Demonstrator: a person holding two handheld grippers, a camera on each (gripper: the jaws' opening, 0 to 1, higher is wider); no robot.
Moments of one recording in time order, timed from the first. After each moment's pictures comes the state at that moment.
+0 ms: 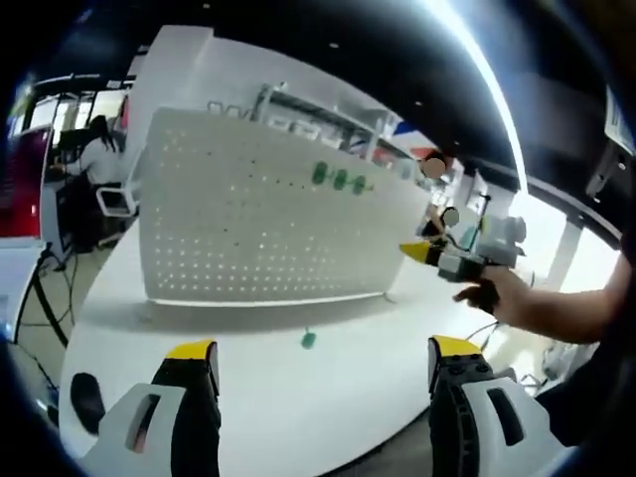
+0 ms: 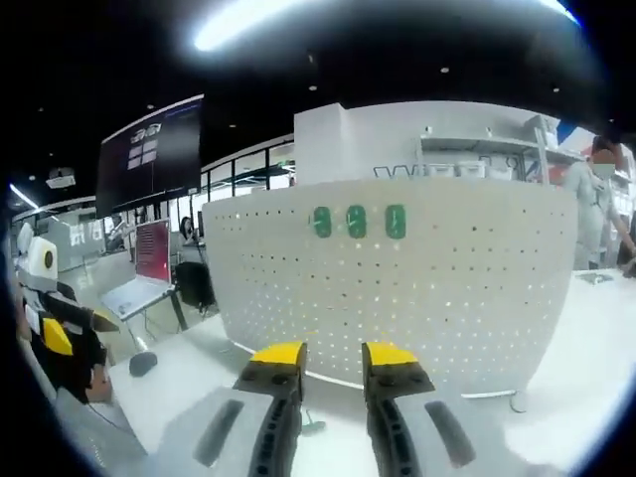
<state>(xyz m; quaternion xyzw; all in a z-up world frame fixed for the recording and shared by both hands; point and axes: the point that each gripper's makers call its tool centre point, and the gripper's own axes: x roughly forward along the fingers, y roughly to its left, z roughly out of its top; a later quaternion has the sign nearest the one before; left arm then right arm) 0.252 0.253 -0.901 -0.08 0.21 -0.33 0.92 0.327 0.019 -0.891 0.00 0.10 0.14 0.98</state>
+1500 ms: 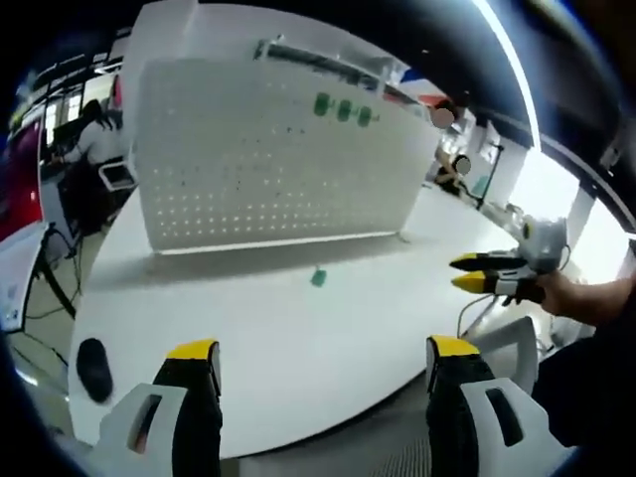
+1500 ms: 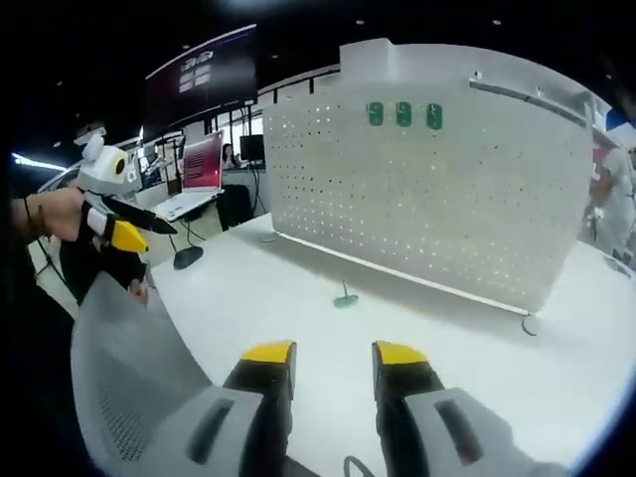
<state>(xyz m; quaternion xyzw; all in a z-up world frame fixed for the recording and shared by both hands) 0.228 0.252 -0.963 -0.03 0.32 -0.32 0.89 0.216 0.008 -0.986 -0.04 0.24 0.22 0.94</state>
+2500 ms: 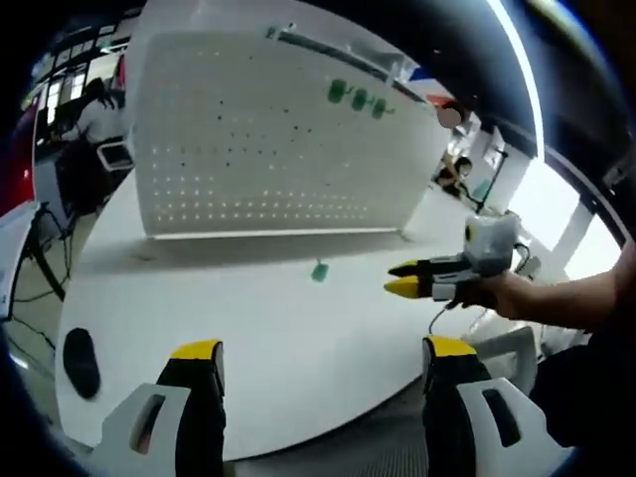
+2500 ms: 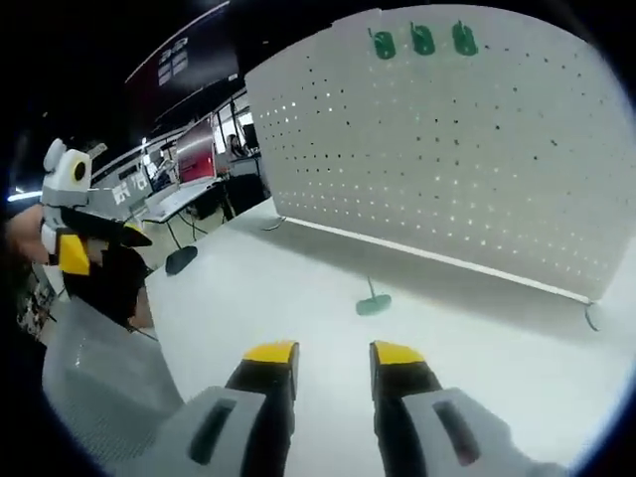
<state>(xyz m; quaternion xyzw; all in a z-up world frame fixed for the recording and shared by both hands) 0.246 0.250 -0.975 -0.05 0.35 -0.32 0.88 0.319 0.070 -1.052 0.00 0.29 0.26 0.92</state>
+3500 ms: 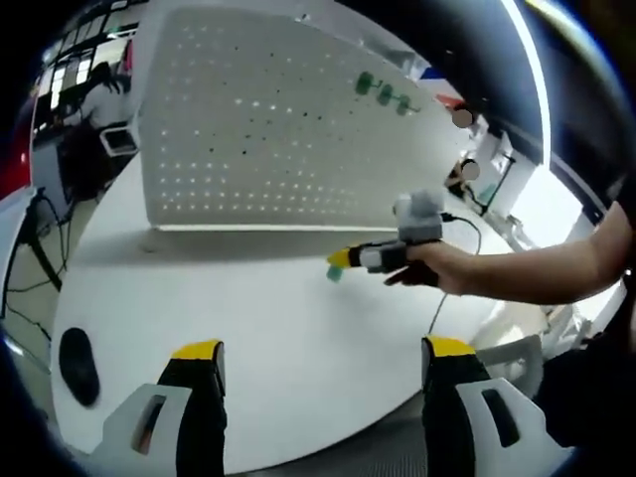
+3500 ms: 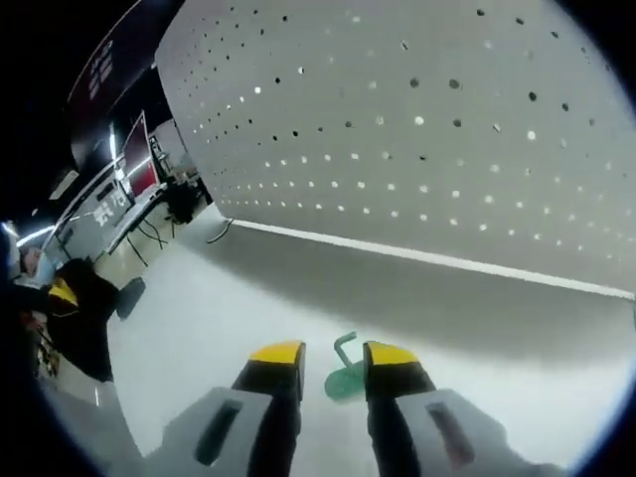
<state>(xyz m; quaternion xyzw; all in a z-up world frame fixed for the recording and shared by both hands) 0.273 0.263 -0.991 -0.07 0.36 -0.31 0.87 0.427 0.093 -1.107 0.08 0.37 0.21 0.90</state>
